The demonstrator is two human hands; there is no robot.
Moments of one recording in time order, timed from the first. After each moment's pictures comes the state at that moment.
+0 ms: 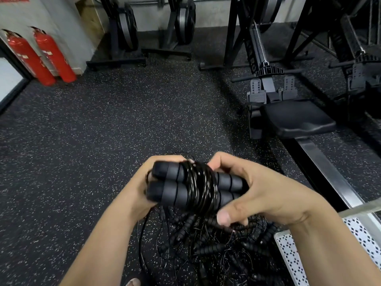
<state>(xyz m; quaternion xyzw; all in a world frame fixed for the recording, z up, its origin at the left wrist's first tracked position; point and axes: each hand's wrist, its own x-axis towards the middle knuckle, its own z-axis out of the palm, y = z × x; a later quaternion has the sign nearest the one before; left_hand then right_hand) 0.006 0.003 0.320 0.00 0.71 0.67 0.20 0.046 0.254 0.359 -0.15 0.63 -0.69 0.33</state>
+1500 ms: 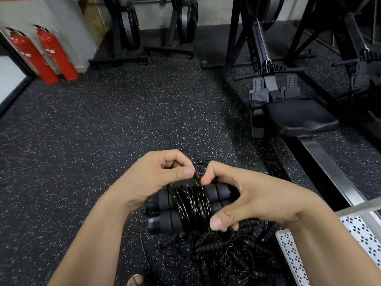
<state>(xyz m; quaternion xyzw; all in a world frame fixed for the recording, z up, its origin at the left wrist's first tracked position) -0.003 -0.015 0.328 0.12 0.77 0.59 0.22 0.051 0.244 0.359 -0.13 0.69 -0.60 0.38</state>
